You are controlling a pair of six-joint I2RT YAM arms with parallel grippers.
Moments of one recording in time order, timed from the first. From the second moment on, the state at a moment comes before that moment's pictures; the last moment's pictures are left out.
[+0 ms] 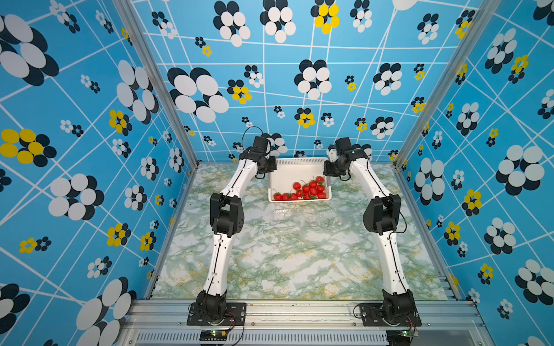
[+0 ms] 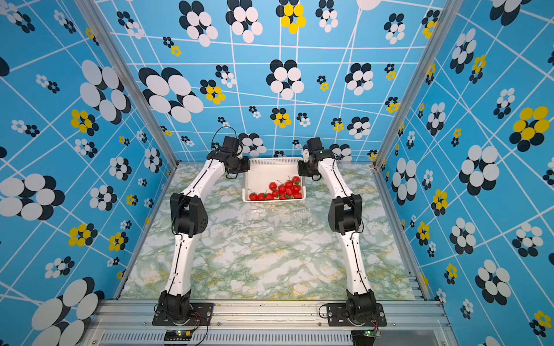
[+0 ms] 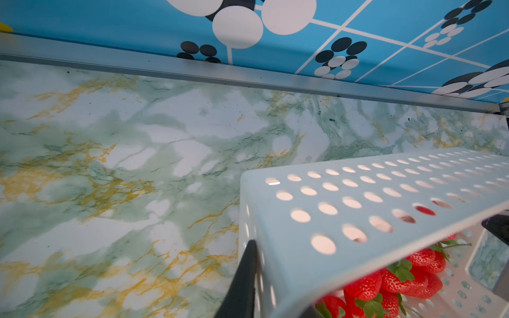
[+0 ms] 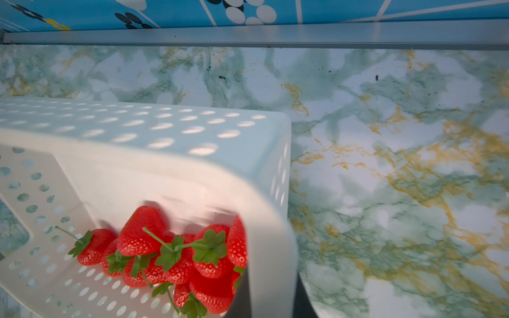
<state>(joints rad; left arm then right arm) -0.25 2.47 2.43 -0.82 0.18 -0.36 0.23 2.55 2.57 -1.04 -0.23 0.15</state>
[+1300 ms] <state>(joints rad) -0.28 2.31 2.01 -0.90 0.26 -0.41 0.23 2.28 2.00 -1.03 -0.30 0.15</state>
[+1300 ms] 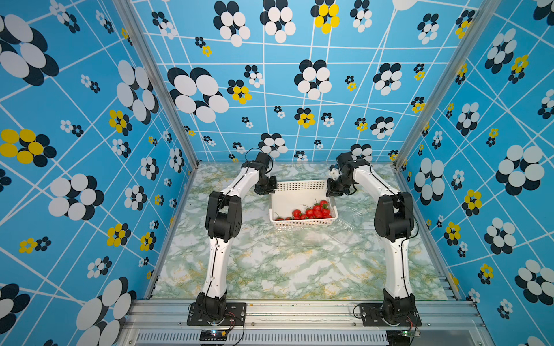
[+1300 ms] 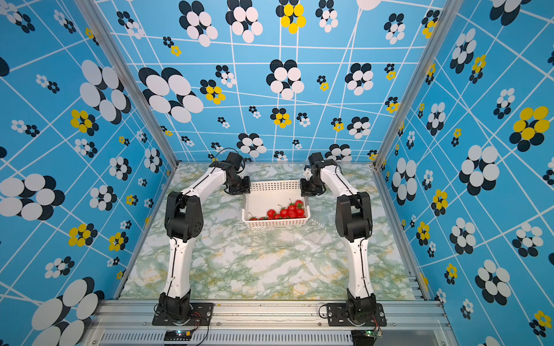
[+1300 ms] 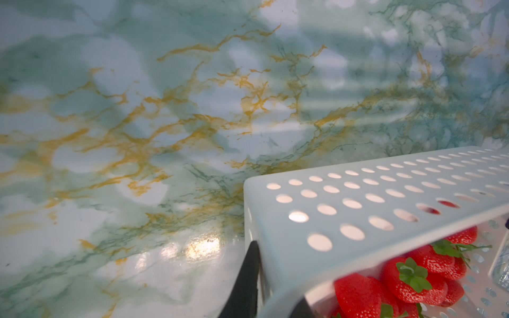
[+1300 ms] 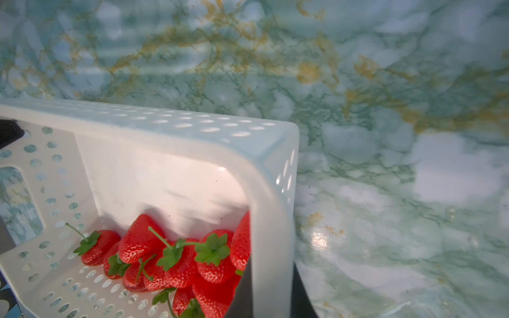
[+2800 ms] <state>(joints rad) -0.31 2.24 1.94 -0.86 0.29 -0.47 0.26 2.24 1.96 -0.95 -0.28 0.20</state>
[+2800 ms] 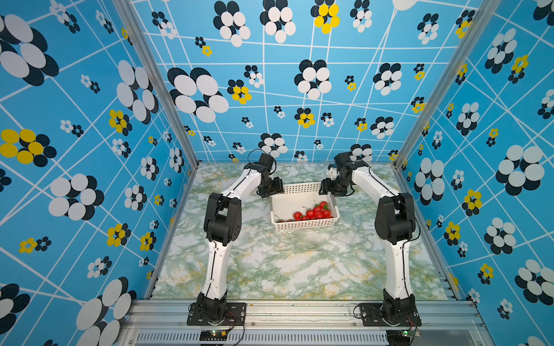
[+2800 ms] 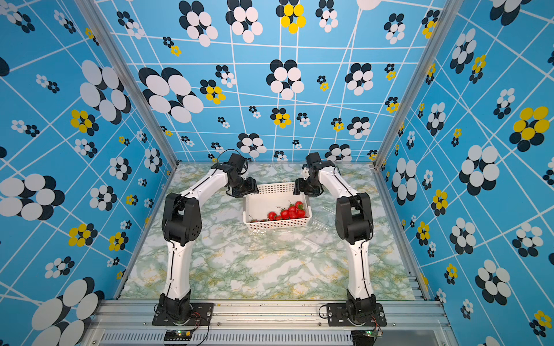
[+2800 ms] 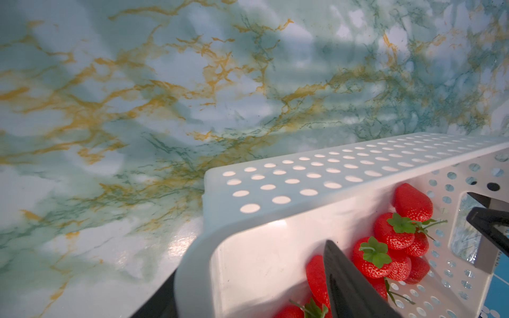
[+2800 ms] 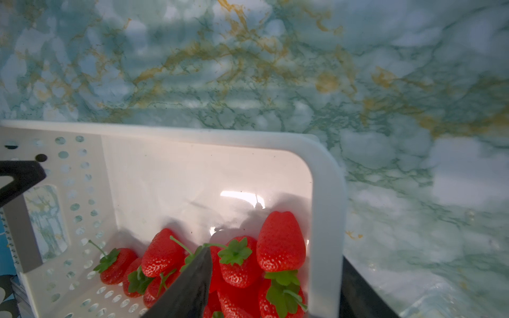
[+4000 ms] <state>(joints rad) -0.31 1.83 1.63 -0.84 0.19 -0.49 0.42 2.00 1.87 -0.95 -0.17 0.16</state>
